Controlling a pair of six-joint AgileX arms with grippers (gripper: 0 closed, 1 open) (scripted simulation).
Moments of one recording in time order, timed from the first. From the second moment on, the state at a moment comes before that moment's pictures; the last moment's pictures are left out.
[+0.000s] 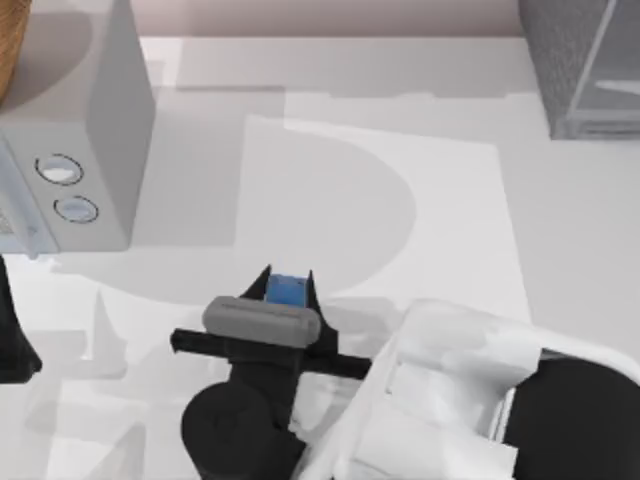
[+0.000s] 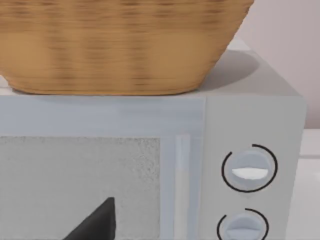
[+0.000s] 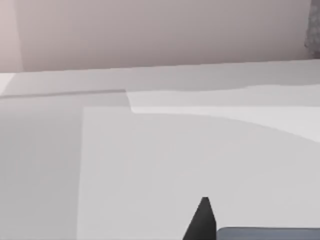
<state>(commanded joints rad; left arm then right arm) 0.00 0.00 0.00 0.00 0.00 0.00 1.17 2.53 1.21 1.27 1.39 0.05</state>
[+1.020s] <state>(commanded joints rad) 0.00 0.00 0.00 0.00 0.00 0.00 1.17 2.44 1.19 1.20 1.39 0.05</state>
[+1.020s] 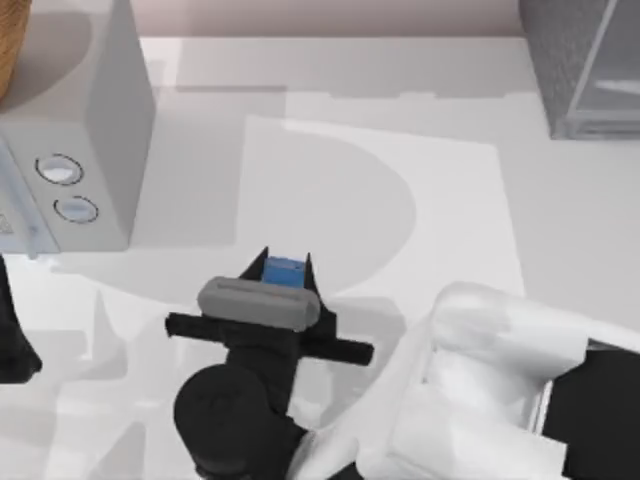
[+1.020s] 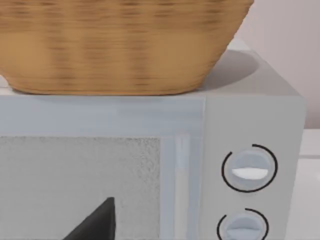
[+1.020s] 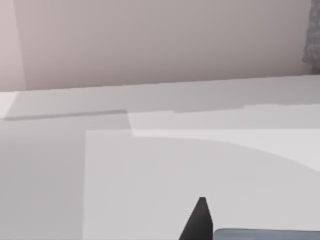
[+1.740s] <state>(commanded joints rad) 0.00 0.00 0.00 0.00 0.00 0.00 0.99 2.28 1.06 1.19 1.17 0.05</state>
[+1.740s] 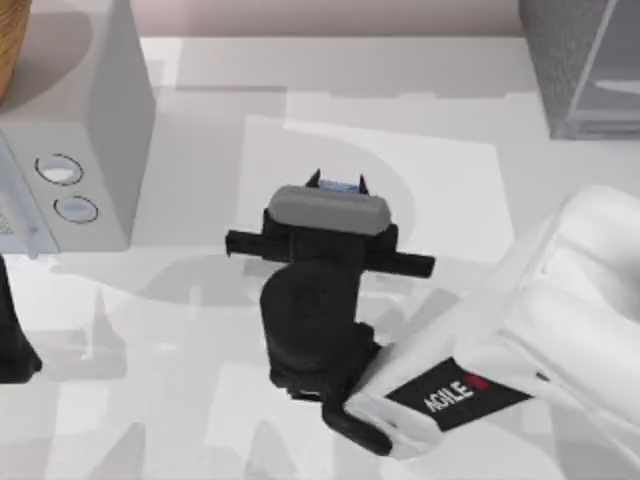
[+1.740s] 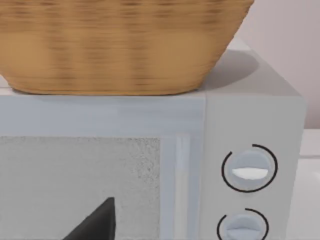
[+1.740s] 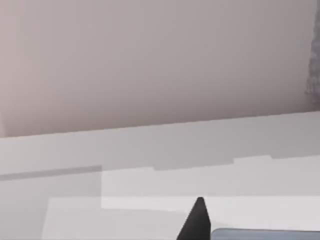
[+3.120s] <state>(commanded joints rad) 0.00 0.00 0.00 0.00 0.00 0.00 0.02 1.52 0.41 1.12 0.04 0.02</state>
